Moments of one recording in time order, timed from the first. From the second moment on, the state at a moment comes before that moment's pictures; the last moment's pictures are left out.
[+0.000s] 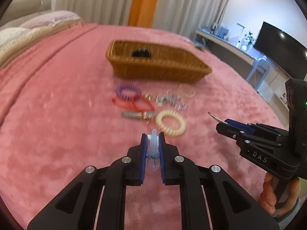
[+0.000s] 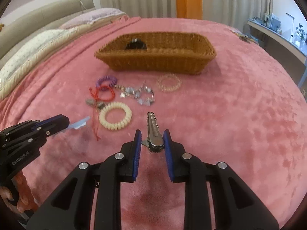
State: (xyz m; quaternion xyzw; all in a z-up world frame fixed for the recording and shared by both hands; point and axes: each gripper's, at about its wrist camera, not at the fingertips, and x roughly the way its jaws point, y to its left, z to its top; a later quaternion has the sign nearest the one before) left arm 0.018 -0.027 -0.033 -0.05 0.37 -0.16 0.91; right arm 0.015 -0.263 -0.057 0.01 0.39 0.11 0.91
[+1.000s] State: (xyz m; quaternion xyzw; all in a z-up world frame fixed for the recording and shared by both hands) left arm 0.219 -0.086 0.009 -0.07 0.31 -0.24 0.92; right arm 0.225 -0.286 -0.018 0.05 0.37 0.09 0.92
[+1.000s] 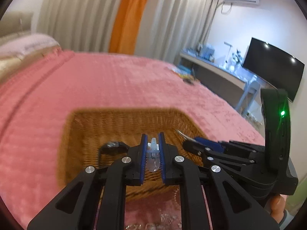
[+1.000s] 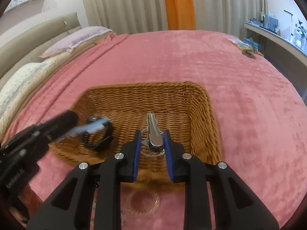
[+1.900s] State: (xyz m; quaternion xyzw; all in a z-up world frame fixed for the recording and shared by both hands) left arm 0.182 -0.062 0.020 -0.09 0.29 -0.26 0.92; right arm 0.195 -0.306 -0.011 0.06 0.36 0.09 0.93
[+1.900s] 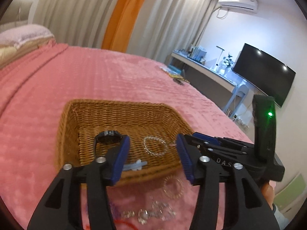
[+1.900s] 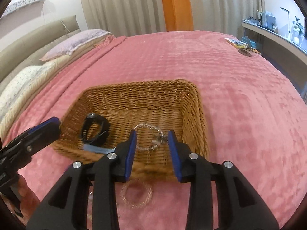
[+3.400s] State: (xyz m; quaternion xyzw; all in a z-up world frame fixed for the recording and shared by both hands) left arm 0.127 -0.034 -0.076 -0.03 0.42 -0.10 0.90; right arm 0.076 -0.212 -0.096 -0.01 0.42 0.09 0.90
